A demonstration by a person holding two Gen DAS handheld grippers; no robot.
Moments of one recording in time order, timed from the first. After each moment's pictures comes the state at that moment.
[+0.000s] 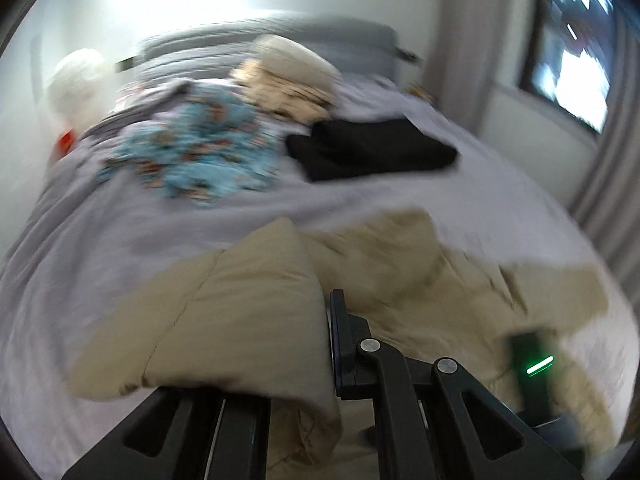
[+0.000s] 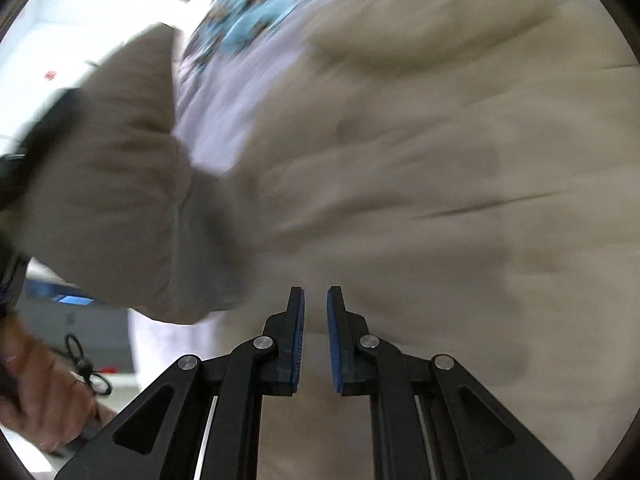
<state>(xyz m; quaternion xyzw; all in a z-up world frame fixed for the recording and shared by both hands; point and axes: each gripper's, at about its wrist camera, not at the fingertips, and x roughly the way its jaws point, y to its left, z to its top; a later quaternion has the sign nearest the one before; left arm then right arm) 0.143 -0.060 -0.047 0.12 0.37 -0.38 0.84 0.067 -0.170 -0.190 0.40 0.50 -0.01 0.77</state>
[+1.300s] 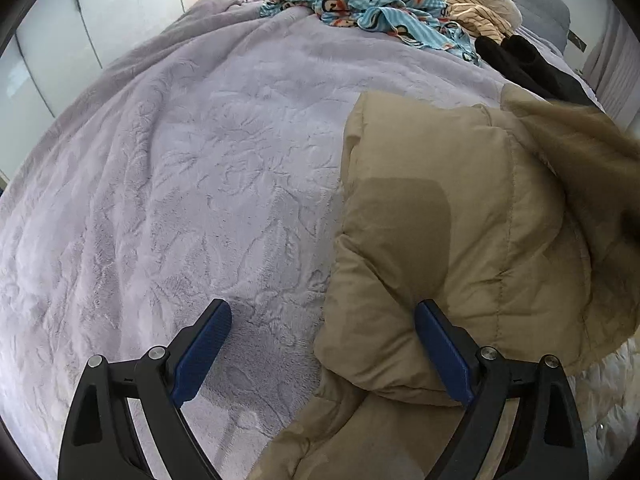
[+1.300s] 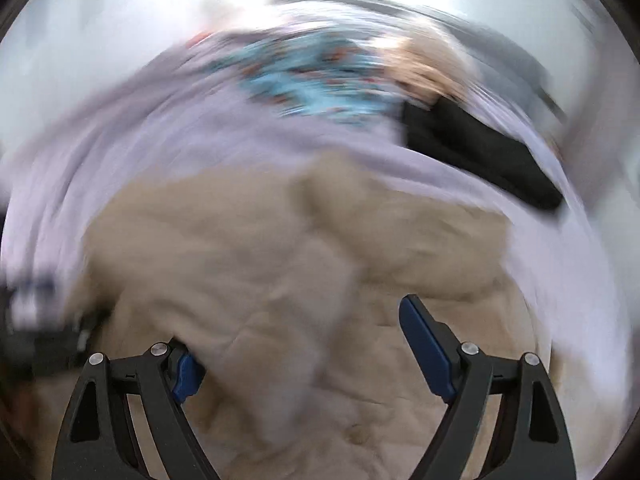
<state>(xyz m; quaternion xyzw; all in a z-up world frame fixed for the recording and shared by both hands) 0.164 0.077 -0.179 0.06 0.53 -0.11 0.84 0.104 -0.145 -0.137 0.02 0.42 -0.13 0.90</state>
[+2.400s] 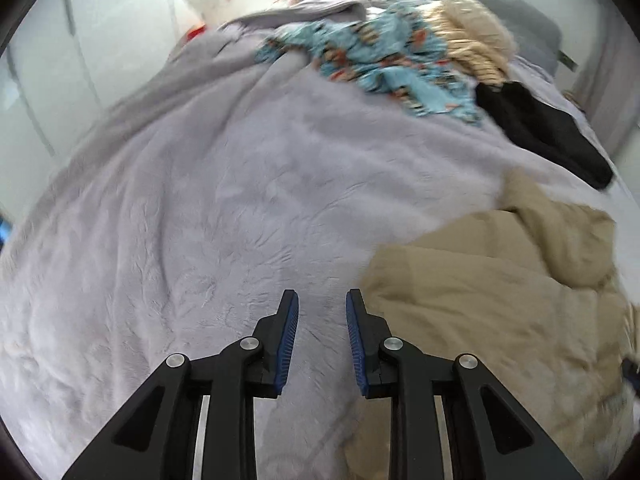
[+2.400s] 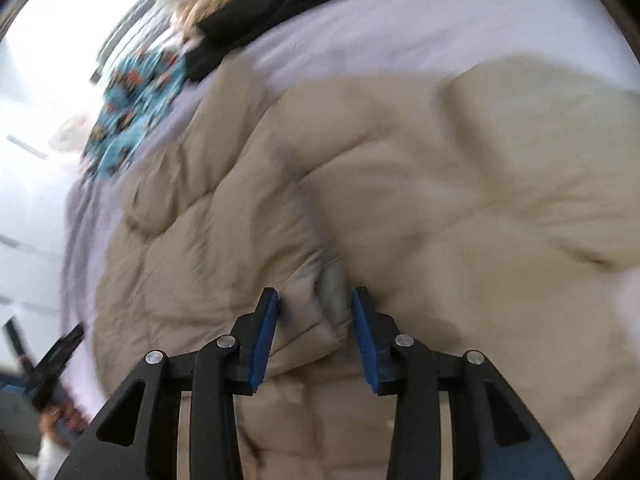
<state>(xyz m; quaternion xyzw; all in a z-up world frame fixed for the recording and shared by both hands) 0.231 0.077 -0.112 0.05 0.49 -0.14 0.86 0.003 -0.315 -0.175 0.36 0.45 -0.23 0.79</state>
